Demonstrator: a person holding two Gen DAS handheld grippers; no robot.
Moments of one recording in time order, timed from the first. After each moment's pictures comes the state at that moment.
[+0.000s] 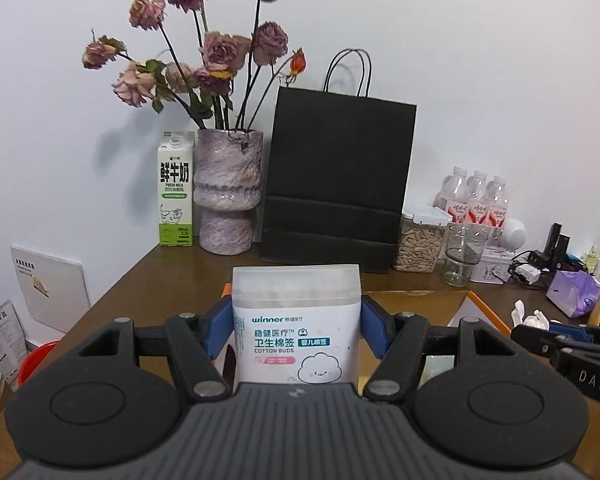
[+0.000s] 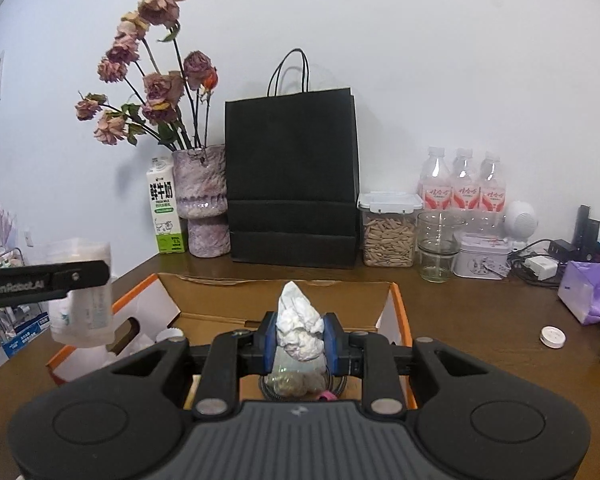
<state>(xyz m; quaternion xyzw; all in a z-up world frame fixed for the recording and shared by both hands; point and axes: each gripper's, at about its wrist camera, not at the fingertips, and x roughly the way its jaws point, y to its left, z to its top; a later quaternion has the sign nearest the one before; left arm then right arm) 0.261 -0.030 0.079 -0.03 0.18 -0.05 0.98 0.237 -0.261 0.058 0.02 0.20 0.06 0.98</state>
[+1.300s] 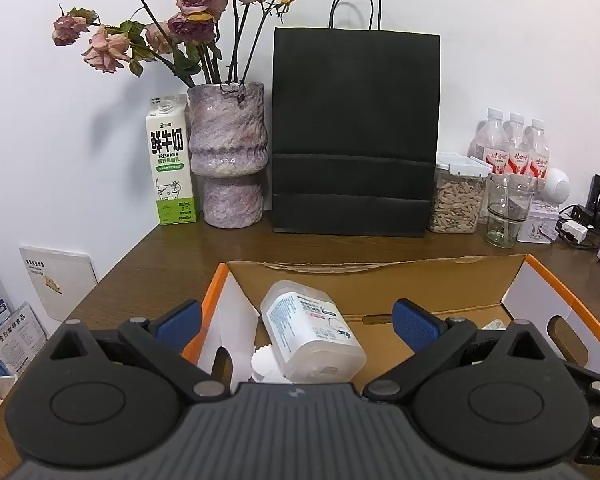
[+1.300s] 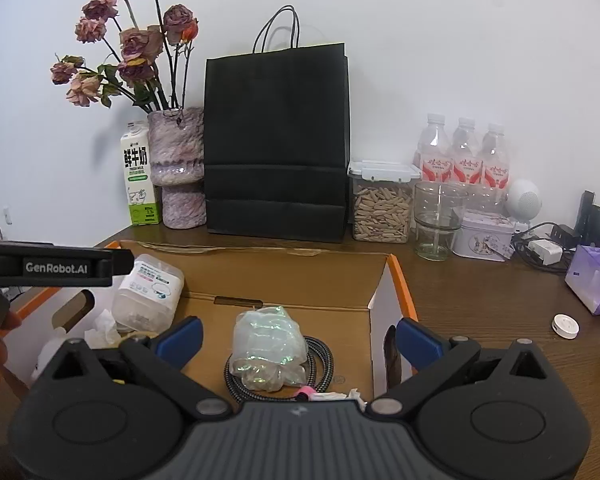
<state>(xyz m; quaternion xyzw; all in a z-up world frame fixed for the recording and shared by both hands) 0.326 -0.054 0.041 0.01 0.23 -0.02 0.97 0.277 -0.259 0.016 0.01 0.22 0.04 0.97</state>
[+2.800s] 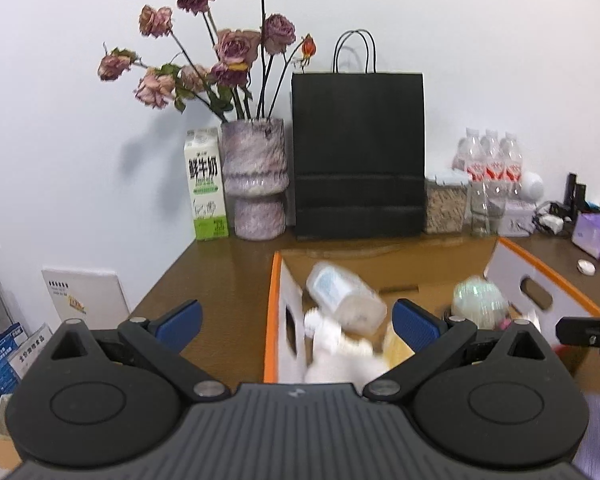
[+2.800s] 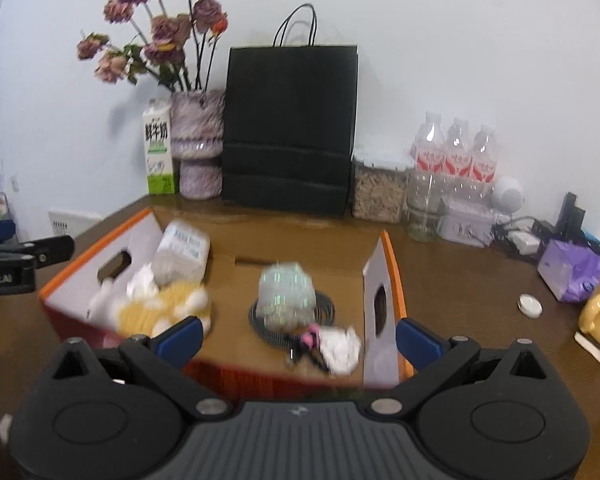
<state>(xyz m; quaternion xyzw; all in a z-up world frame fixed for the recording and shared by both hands) 0.215 -0.003 0.055 0.04 0.19 -0.03 0.98 0.196 -0.247 0.041 -0.03 0.27 0.04 0.96</state>
